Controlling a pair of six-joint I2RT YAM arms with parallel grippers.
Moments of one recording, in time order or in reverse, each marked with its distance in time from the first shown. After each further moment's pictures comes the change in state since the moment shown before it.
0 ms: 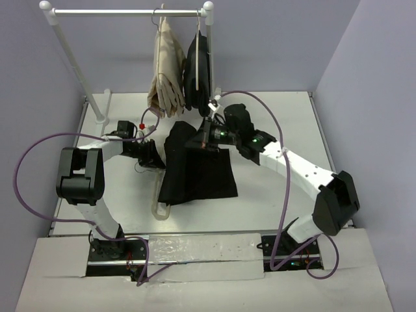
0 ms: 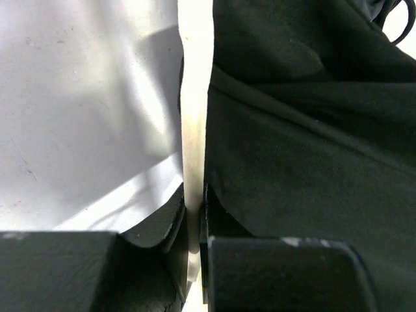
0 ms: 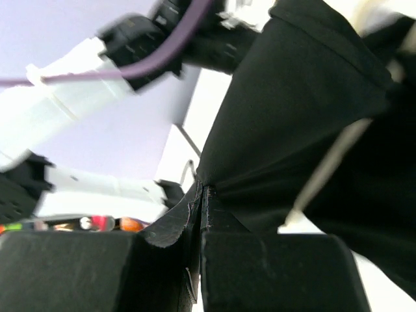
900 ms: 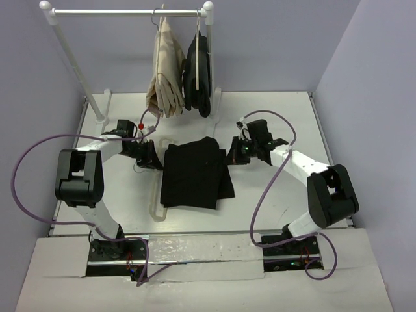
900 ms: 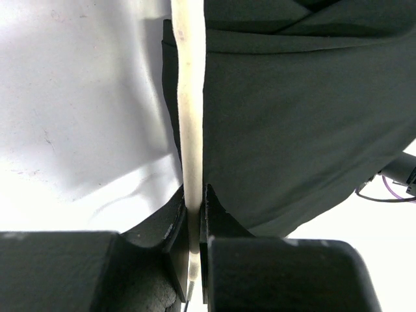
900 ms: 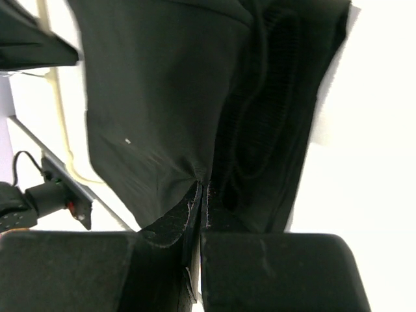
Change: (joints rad) left arm -0.006 -0.026 0.024 -0.093 -0.084 0.030; right arm -0.312 -0.008 -0.320 -0.197 0.011 -0.419
